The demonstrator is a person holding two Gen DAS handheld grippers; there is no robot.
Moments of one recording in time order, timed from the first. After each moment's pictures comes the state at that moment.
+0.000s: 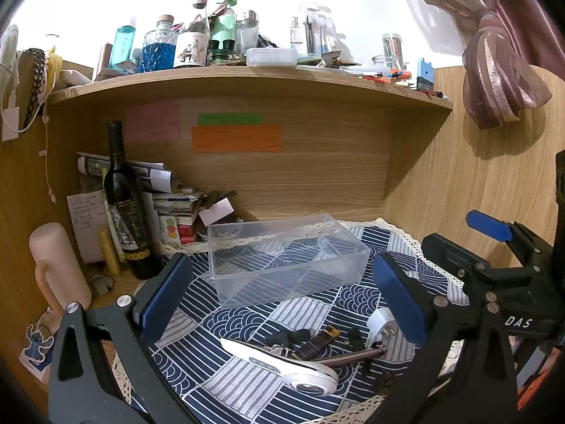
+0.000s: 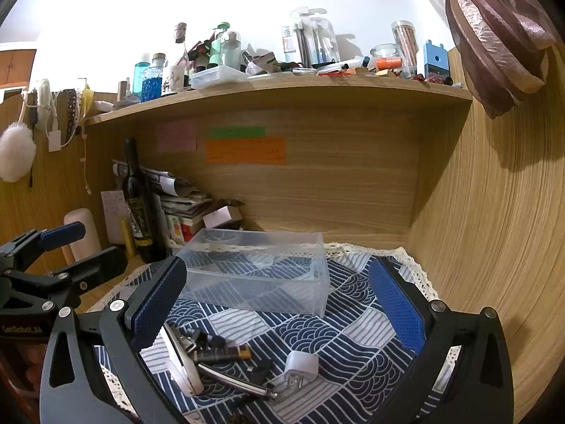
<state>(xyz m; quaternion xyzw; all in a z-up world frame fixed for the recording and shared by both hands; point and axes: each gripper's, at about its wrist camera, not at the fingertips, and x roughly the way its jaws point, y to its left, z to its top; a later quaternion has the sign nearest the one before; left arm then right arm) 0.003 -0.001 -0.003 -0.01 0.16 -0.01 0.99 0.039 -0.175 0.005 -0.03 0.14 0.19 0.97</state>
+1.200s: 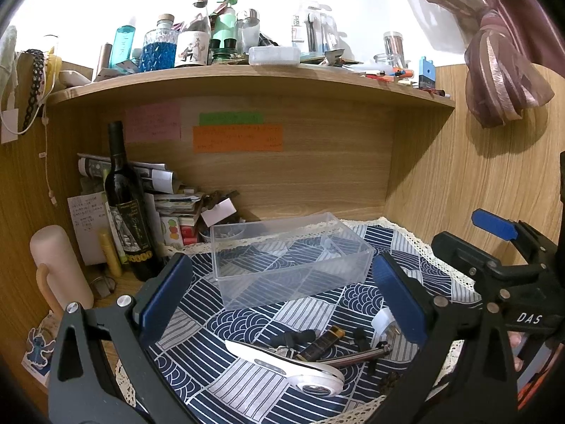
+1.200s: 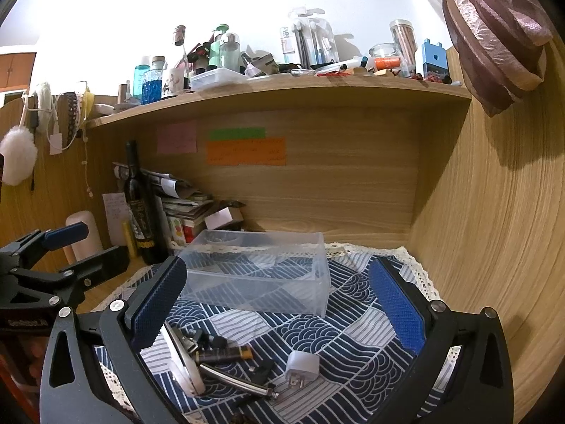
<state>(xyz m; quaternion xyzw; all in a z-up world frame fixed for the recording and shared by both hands) 0.004 0.000 -0.002 -0.01 0.16 -0.01 0.99 0.039 -0.177 0.005 -0.02 0.14 0.19 0.97</state>
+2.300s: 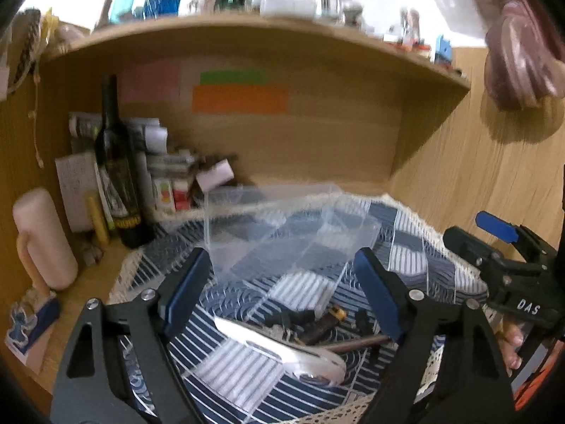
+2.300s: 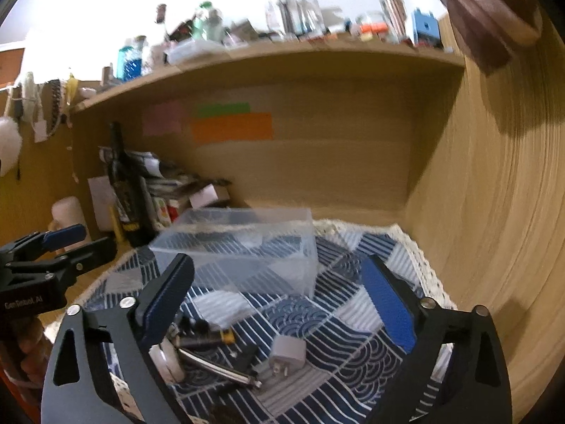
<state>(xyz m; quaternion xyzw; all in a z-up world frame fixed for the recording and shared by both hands) 0.031 0.005 -0.035 -0.04 0.22 -0.02 0.97 0.060 -0.188 -0.018 -0.02 0.19 0.17 0.97</state>
